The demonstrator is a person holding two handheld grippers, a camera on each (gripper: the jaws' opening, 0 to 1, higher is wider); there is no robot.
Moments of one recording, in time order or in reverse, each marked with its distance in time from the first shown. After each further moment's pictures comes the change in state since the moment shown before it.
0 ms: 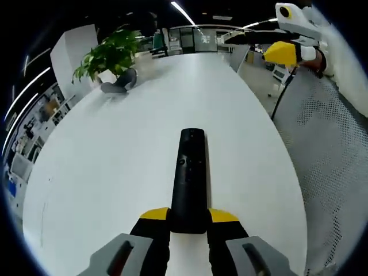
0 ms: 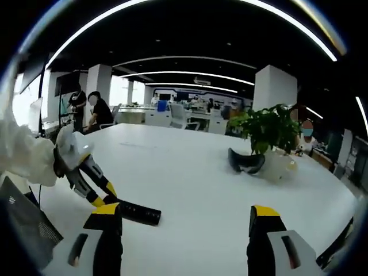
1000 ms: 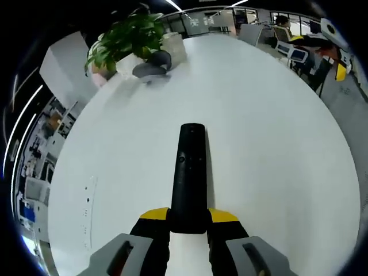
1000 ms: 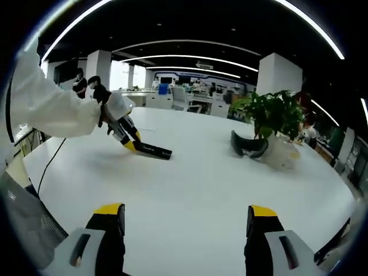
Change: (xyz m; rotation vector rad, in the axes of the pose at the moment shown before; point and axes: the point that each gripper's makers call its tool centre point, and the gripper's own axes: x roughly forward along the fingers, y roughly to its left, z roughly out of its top) left arm 0.009 0.191 -0.011 0.148 0.146 0.076; right arm 0.006 0.002 -0.023 -0.009 0.135 0.009
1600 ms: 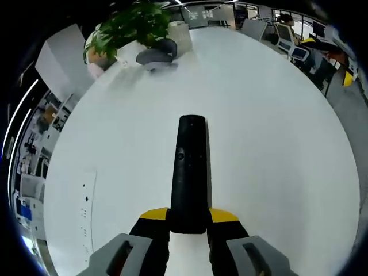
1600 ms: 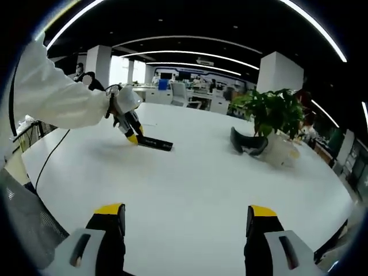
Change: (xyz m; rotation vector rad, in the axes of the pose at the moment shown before) left arm 0.008 0.011 -0.004 -0.021 0.054 -0.049; right arm 0.003 0.001 -0.003 -0.014 0.026 -0.011
